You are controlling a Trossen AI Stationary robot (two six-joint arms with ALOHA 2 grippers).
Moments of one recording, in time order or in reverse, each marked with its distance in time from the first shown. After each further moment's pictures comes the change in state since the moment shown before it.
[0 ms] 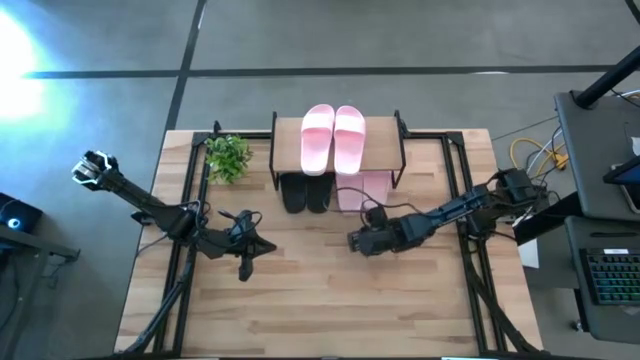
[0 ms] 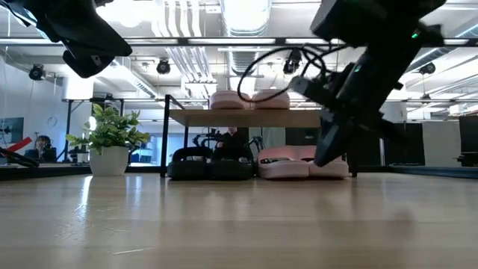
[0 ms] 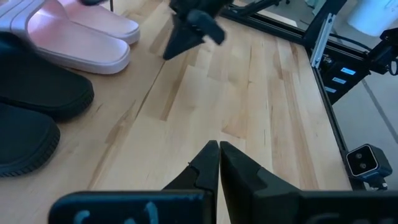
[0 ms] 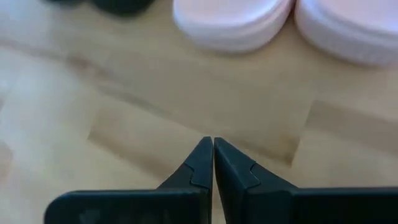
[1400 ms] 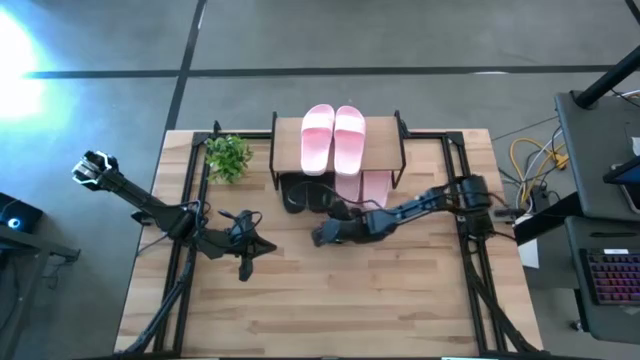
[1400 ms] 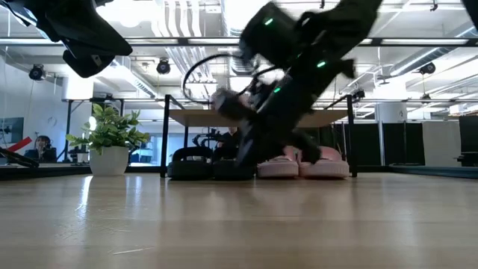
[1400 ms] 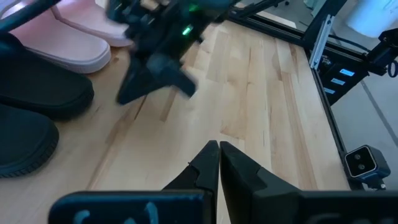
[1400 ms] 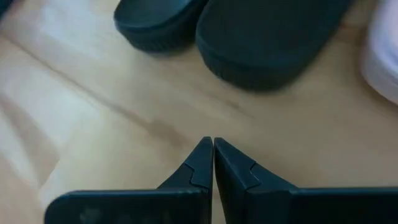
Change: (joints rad) left arm 0.000 0.000 0.000 0.004 0.000 0.000; right arm -0.115 0.322 0.290 0.258 -0.010 -0.314
